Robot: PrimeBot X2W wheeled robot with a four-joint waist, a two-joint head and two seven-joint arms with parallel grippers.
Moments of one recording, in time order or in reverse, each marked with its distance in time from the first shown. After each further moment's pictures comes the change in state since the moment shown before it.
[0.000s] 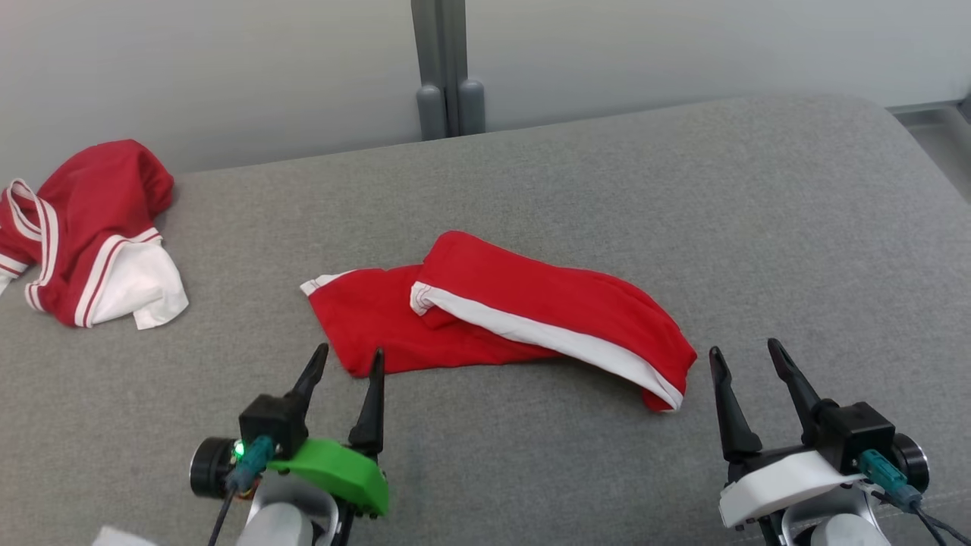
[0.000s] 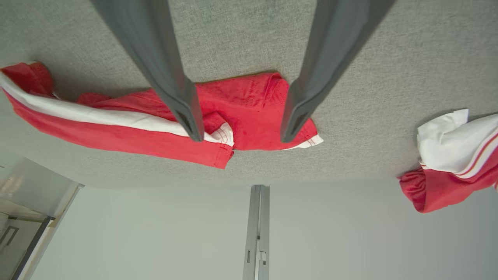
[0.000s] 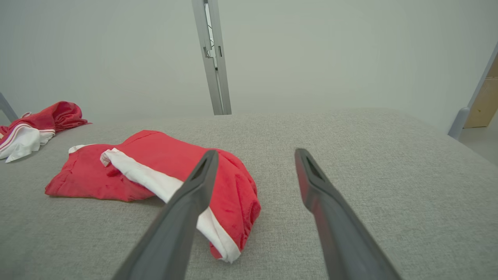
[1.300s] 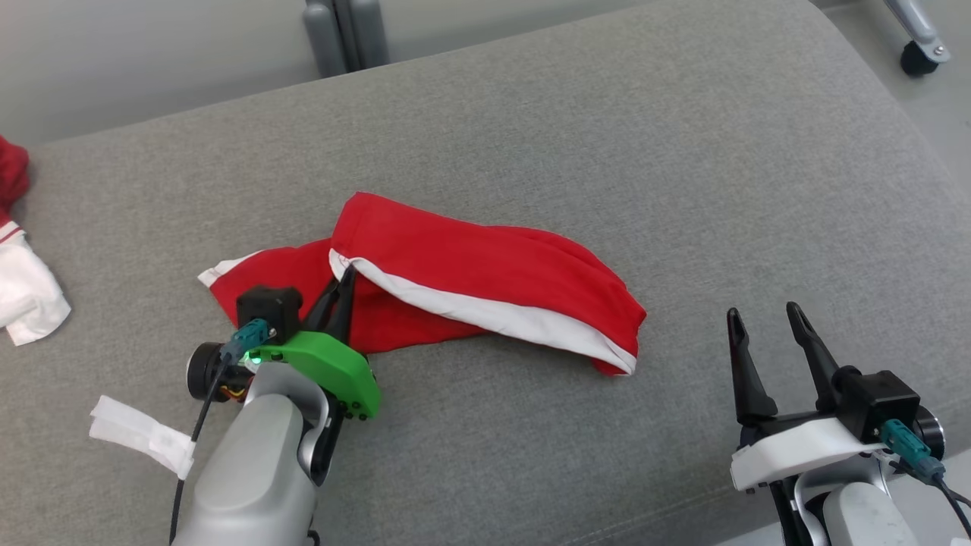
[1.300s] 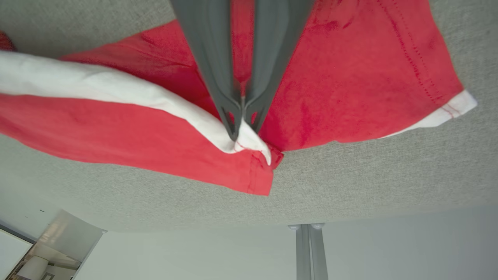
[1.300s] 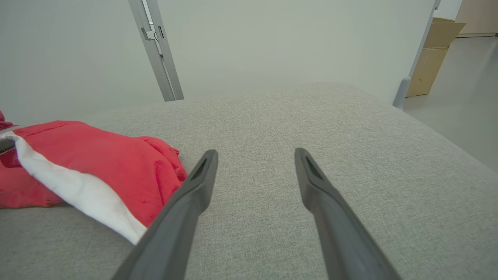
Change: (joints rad) left arm -0.412 0.005 -0.076 0.455 -0.122 -0.058 0.002; right arm -0.074 0.000 -0.028 0.000 0.029 0.000 0.000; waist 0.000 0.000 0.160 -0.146
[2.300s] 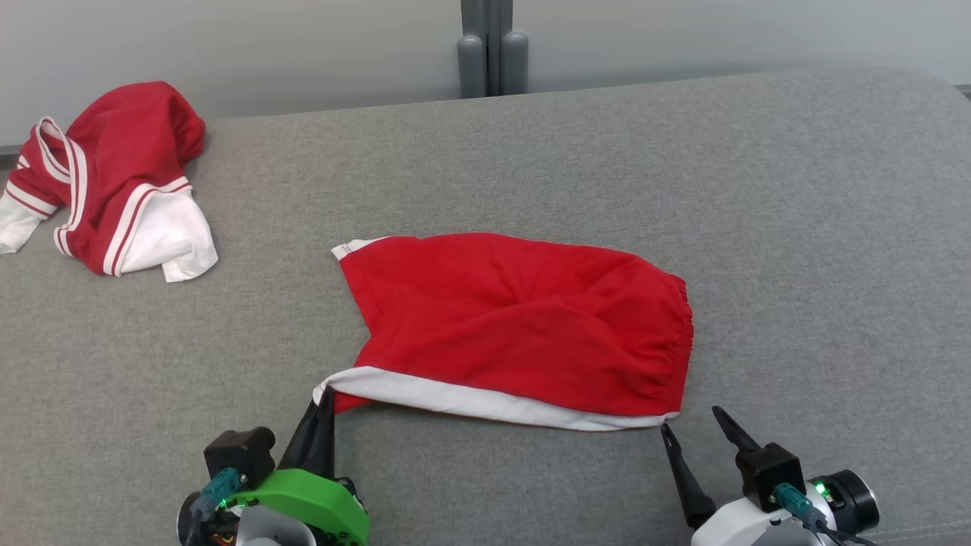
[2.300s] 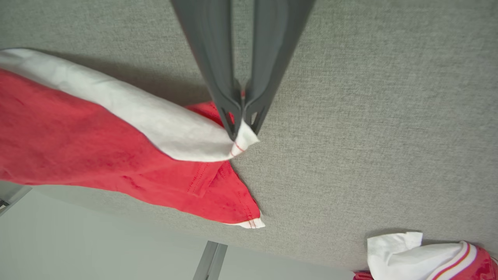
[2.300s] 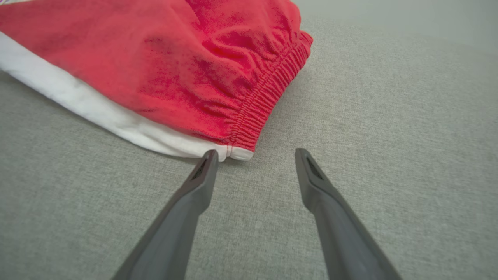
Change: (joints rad) left arm 0.416 0.017 0.080 -0.339 -0.068 0.055 -0.003; right arm 0.058 0.000 0.110 0.234 -0.199 0.000 0.000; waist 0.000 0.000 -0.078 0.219
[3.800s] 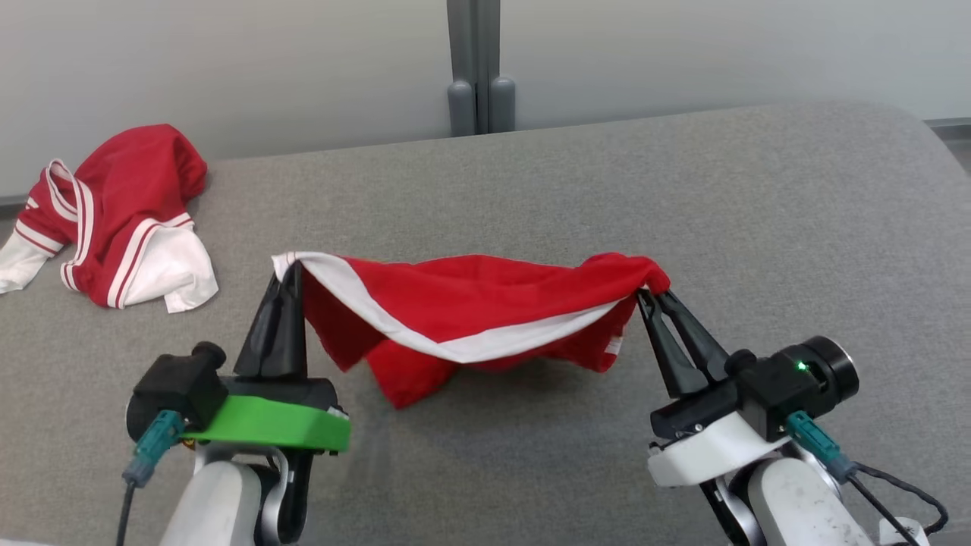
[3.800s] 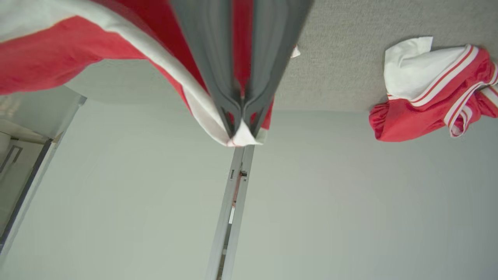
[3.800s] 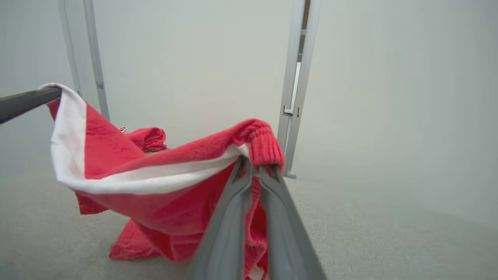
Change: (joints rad) left arm -0.046 0.040 0.020 -0.374 0.028 0.030 0.002; right arm -0.125 -0.026 0.145 -0.349 0.087 0.000 0.000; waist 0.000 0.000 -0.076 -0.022
